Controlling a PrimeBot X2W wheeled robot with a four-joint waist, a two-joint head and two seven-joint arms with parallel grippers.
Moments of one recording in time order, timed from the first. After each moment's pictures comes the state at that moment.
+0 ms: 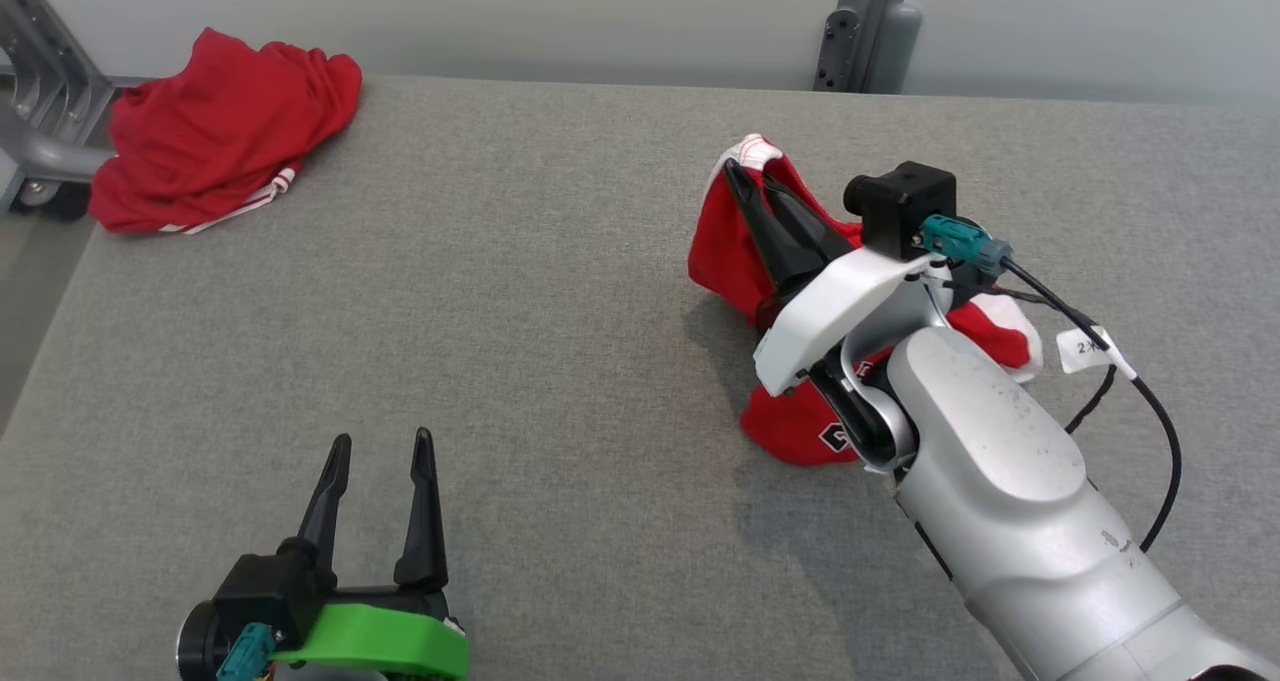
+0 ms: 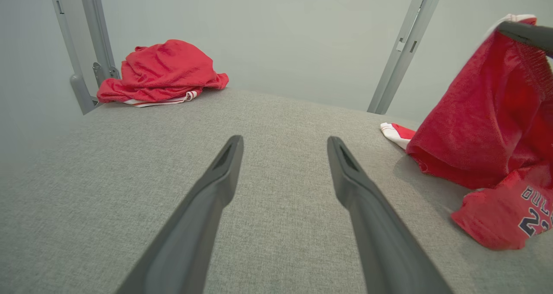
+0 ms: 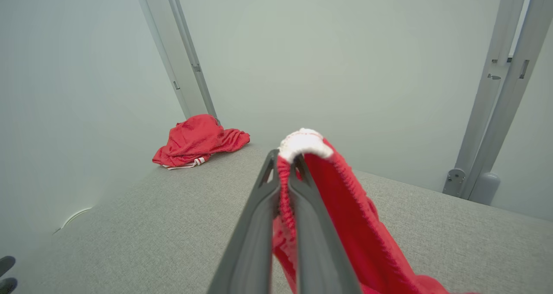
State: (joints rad) left arm 0.02 0.05 -0.15 0.11 -0.29 -0.02 -0.26; right arm -0.69 -0.05 0.45 0.54 0.41 0.13 -0.14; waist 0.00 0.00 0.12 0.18
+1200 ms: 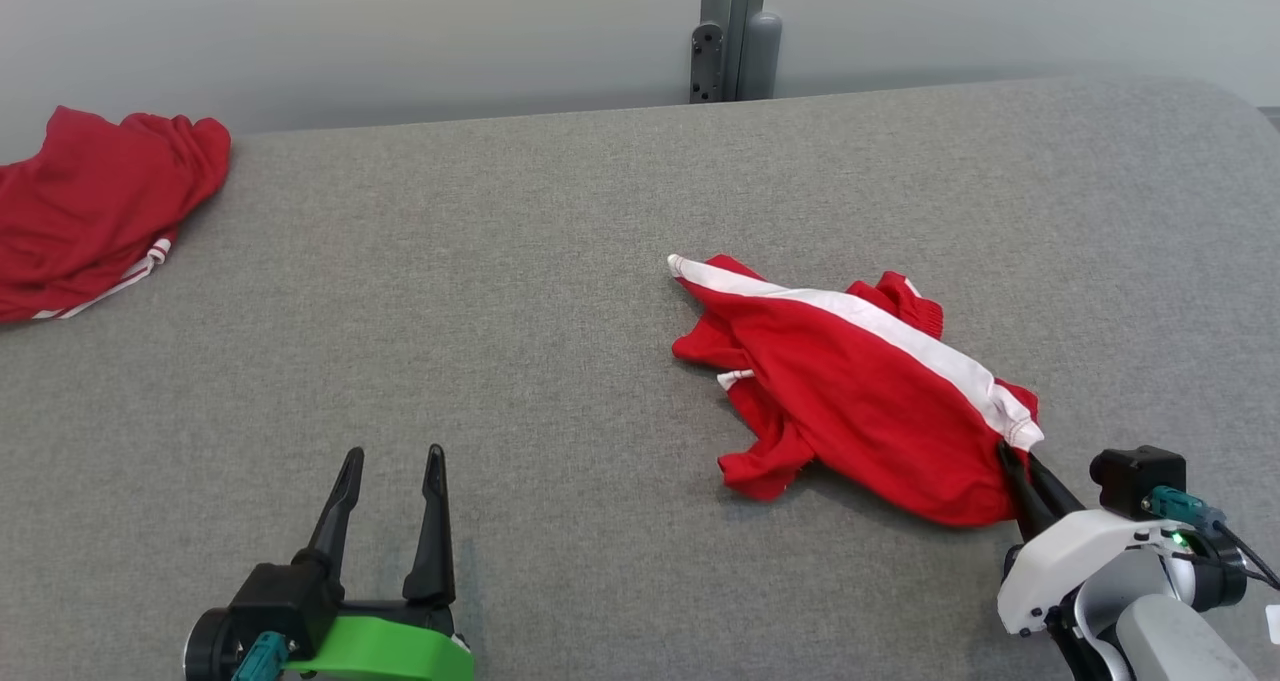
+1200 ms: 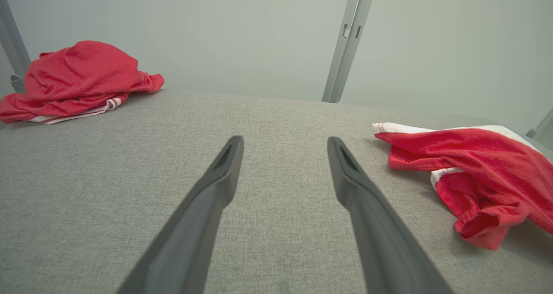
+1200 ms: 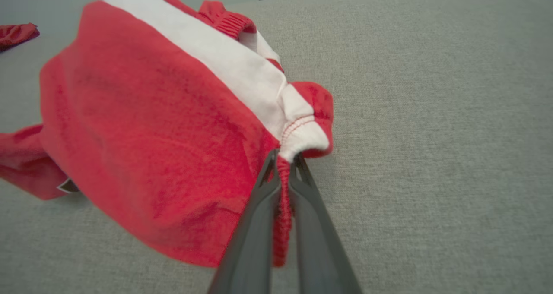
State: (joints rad) left arm 0.03 0.05 -0.15 0.13 -0.25 -0.04 -0.26; right arm -0.18 -0.24 0.16 0.50 0.38 0.13 -0.13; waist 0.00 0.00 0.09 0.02
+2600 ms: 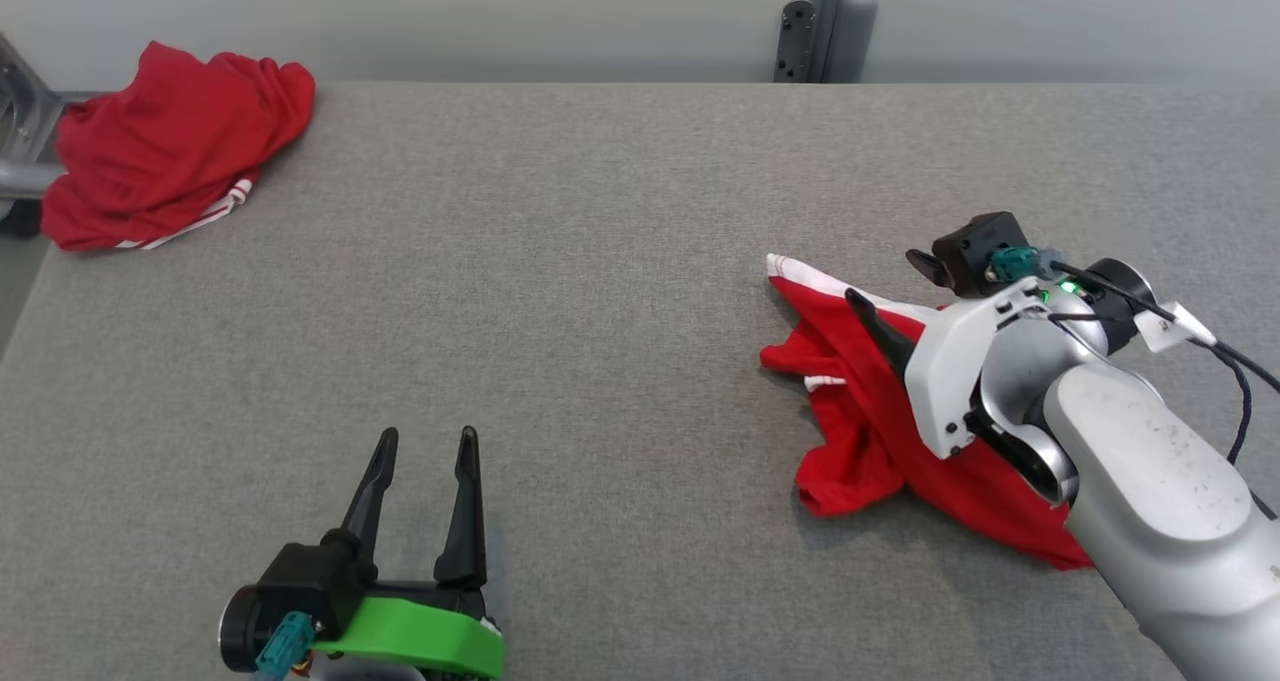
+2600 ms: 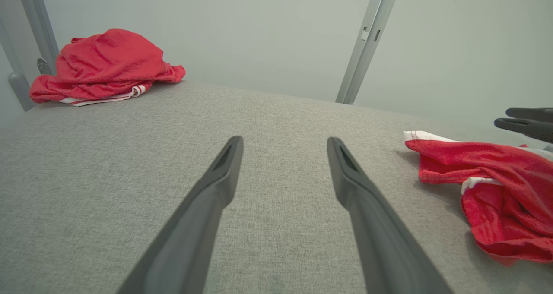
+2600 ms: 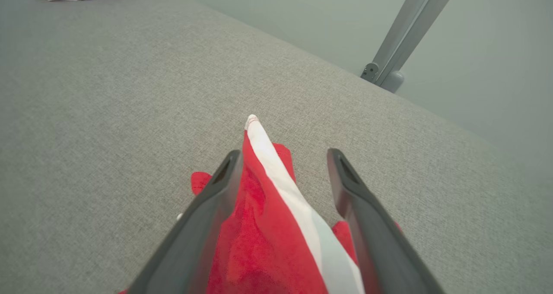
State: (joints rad) left arm 0.00 0.05 -0.22 0.13 -0.30 -0.02 -0.26; right arm -0.57 -0.36 0.51 0.37 0.36 0.13 0.24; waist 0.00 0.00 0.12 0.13
